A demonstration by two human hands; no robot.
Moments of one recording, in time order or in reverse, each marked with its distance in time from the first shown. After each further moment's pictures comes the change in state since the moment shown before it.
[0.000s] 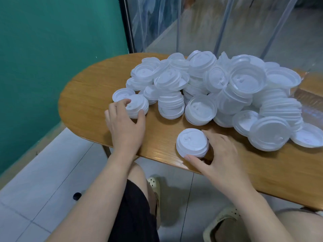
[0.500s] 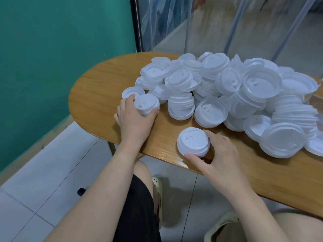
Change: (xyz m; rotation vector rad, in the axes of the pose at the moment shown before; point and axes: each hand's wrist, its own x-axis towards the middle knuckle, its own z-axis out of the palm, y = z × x) left_hand 0.022 -0.012 0.008 0.005 -0.125 -0.134; right_hand 0.008 -0.017 0.012 0.021 -0.016 0.022
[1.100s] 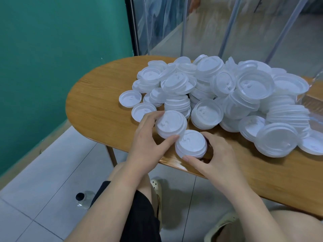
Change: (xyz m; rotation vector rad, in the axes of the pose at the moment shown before) left_hand -0.062 0.019 -0.020 -0.241 -0.307 0.307; right_hand 0.004 0.001 -0.003 0.102 -0.012 0.020
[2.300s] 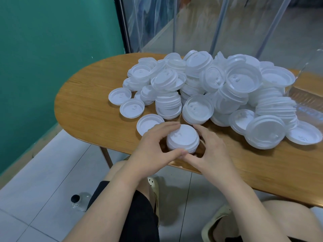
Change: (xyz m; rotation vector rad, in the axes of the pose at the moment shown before) left_hand -0.005 0.013 0.013 0.005 -0.342 0.012; right_hand 0.002 0.007 0.000 0.016 -0.010 0.001
